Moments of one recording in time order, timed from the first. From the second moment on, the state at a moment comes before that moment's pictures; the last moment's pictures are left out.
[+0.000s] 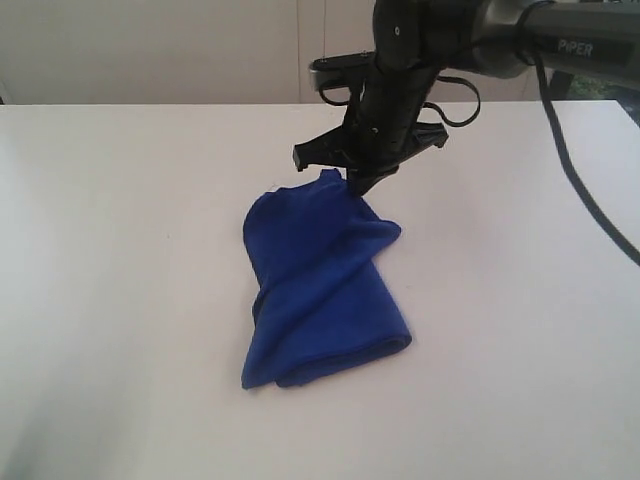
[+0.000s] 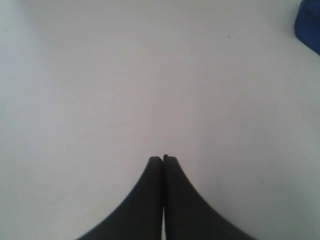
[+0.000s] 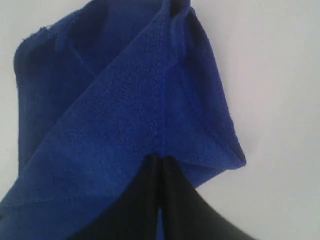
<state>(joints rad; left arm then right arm) -0.04 0.00 0.02 -0.11 0.52 0.11 0.49 2.10 -1.75 0.03 0.95 0.13</state>
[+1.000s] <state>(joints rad) -0.04 0.00 0.02 -0.11 0.52 0.11 0.49 2.10 -1.74 0.01 0.95 0.09</state>
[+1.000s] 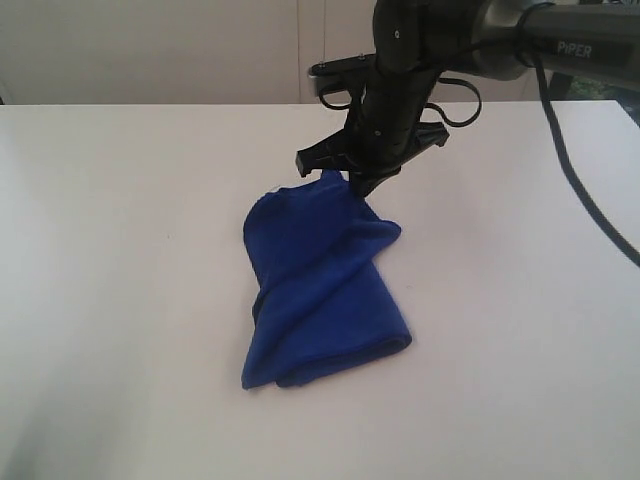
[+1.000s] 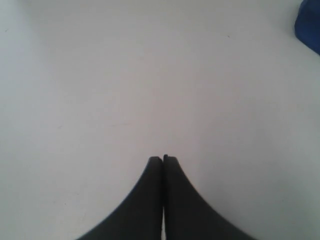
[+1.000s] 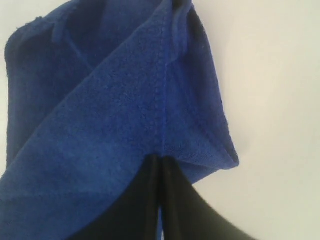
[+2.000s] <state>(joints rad) -0.04 0.40 -0.28 -0.16 0.24 0.15 0.49 2.10 -1.74 0.04 0.95 0.09</state>
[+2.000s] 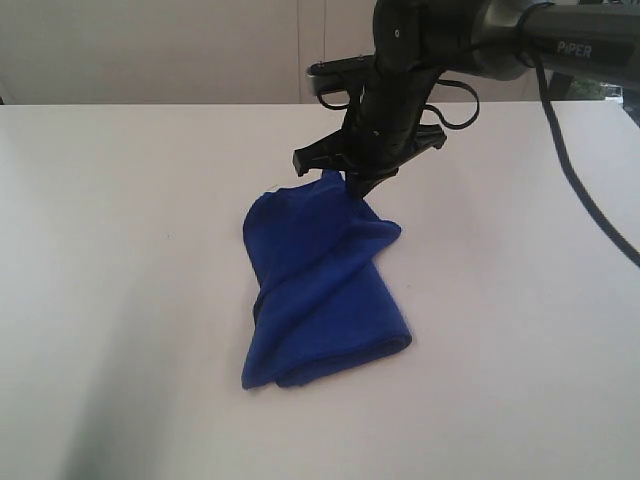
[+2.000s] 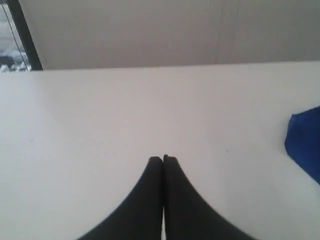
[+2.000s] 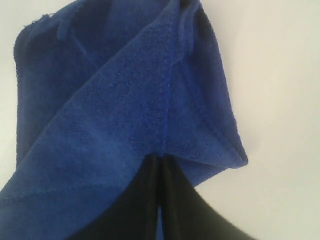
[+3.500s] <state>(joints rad) -0.24 1.88 -1.28 -0.37 0.40 0.35 0.49 2.10 -1.74 0.04 0.96 0.09</state>
